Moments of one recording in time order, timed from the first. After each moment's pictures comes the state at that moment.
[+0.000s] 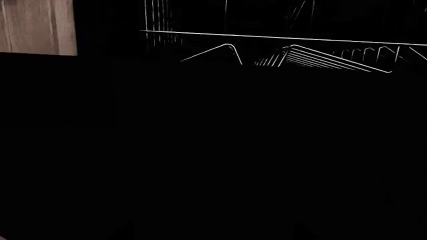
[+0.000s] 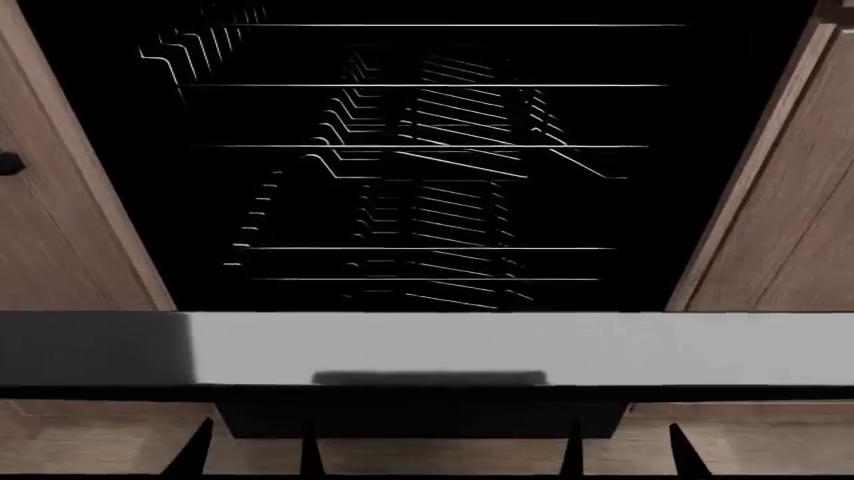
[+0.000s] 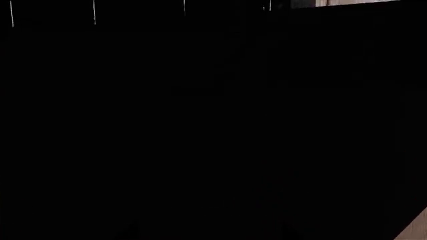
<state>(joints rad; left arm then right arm) 0.35 -0.39 0.36 0.41 -0.21 0.18 -0.49 -0.42 0.38 -0.30 -0.38 0.10 -0.35 0.49</state>
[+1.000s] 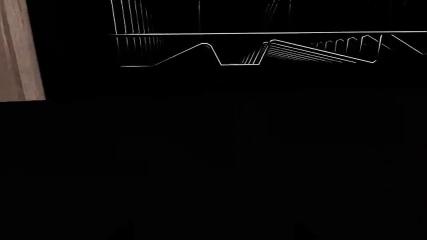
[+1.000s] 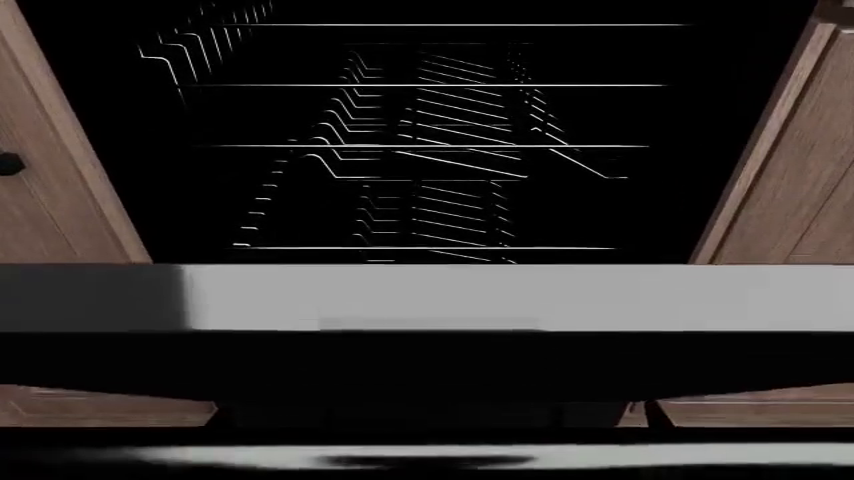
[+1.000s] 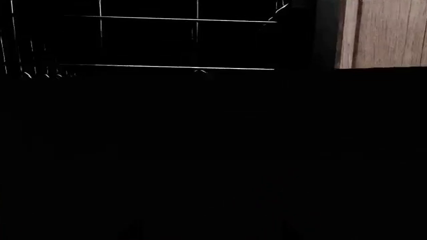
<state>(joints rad) 0.25 -0.40 0.41 0.44 -0.20 0.03 -0.49 -0.30 0.38 -0.34 -0.40 0.13 -0.19 0.48</state>
